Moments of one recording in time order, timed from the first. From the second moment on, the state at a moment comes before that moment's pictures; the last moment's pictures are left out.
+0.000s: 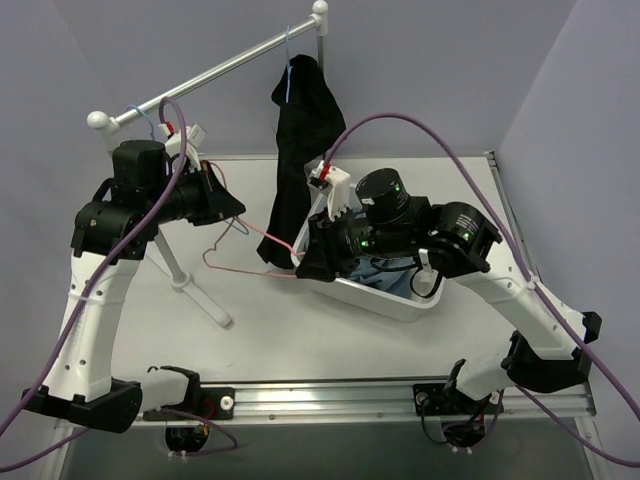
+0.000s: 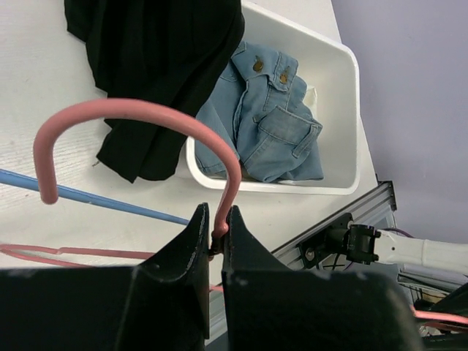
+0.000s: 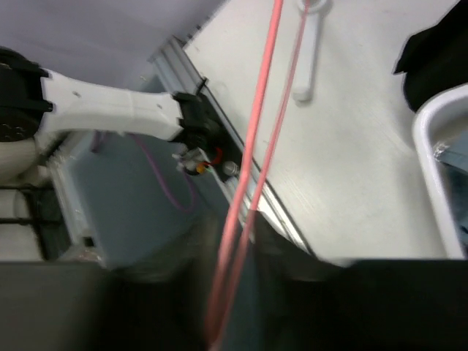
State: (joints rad) left arm -0.27 1.26 1.75 -1.04 0.38 -0.46; right arm 1.01 1.43 1.91 -1.01 -0.30 0.43
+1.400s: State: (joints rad) left arm -0.27 0.87 1.87 -1.20 0.00 -0.56; right arm 1.06 1.23 1.90 -1.03 0.16 0.37
